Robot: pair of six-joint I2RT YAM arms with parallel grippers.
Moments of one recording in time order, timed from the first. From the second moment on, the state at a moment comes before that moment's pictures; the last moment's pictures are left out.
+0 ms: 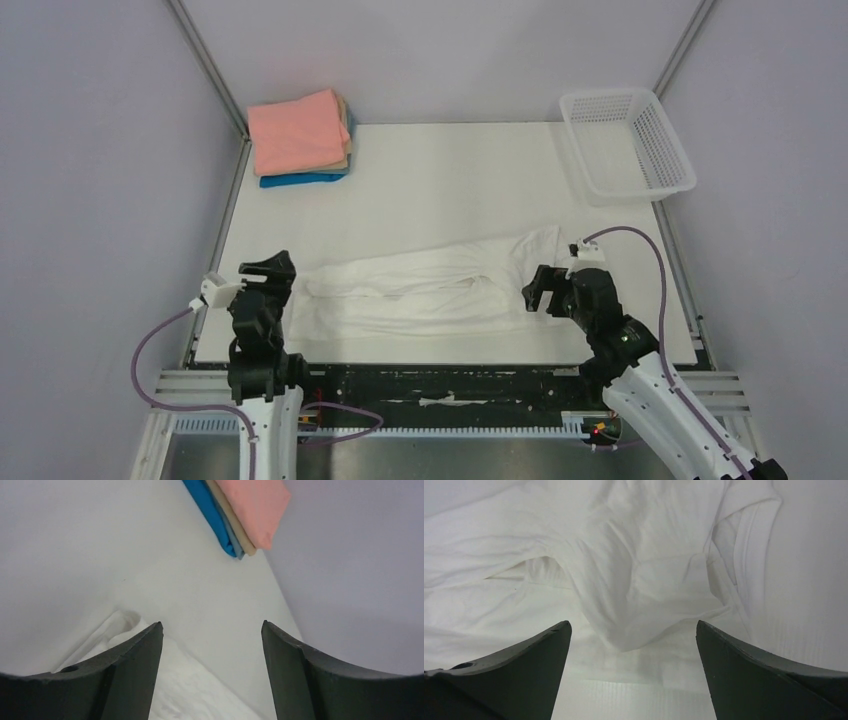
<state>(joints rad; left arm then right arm) 0.12 0.11 0.28 -0.44 -0.26 -1.00 0.43 0.50 0.31 -0.45 0.12 0.44</state>
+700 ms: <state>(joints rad) -0.16 1.21 0.60 -0.25 0.08 -0.82 0.43 1.01 0.35 -0.10 0.10 0.47</state>
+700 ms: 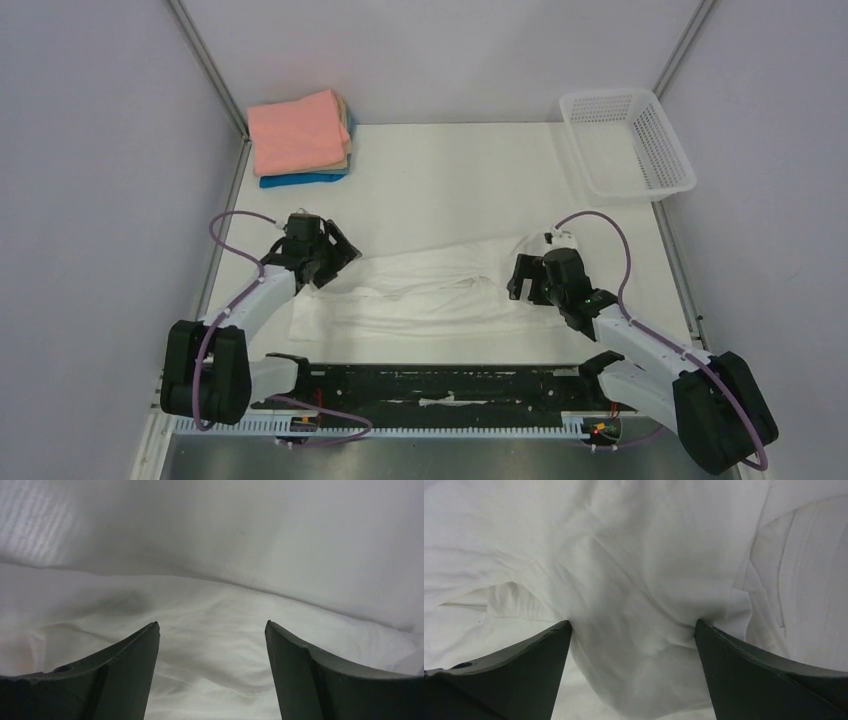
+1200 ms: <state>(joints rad) -0.17 1.16 0.49 -0.28 -0.05 -0.86 0.39 1.30 0.40 0.22 0.25 0.62</state>
